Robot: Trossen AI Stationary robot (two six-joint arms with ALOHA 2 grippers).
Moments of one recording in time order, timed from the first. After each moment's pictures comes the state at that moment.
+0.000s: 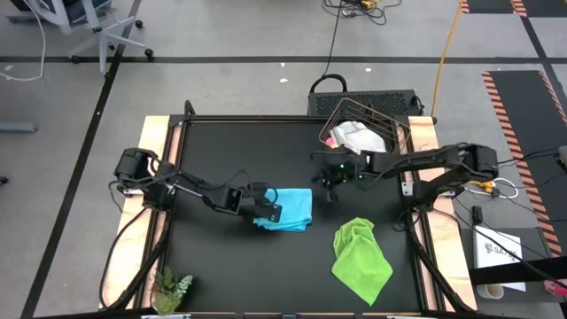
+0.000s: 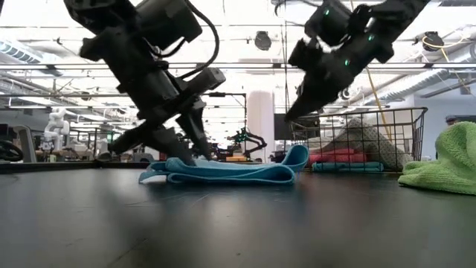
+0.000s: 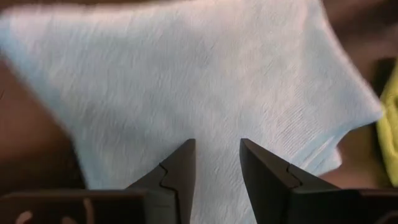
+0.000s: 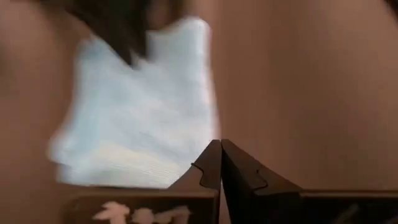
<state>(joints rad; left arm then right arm) -0.17 1.73 0.86 -0.08 -0.24 -1.33 -0.19 1.41 0.70 -0.02 -0.12 -0.10</state>
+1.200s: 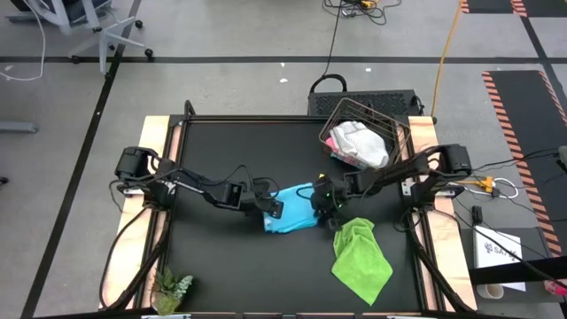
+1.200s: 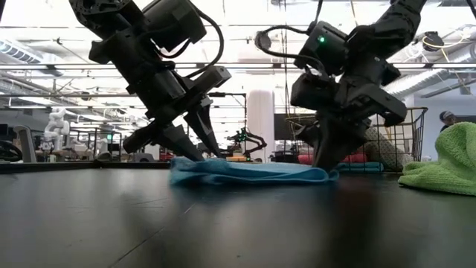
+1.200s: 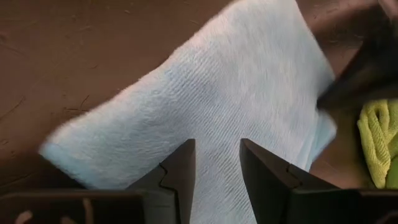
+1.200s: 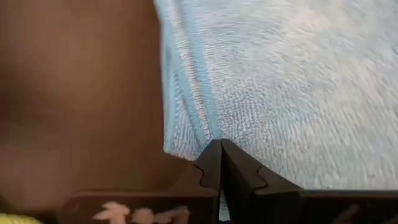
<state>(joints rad) -0.12 1.73 0.86 -0.03 -0.21 -1.26 0.00 1.67 0.70 -0.03 -0.27 -0.04</state>
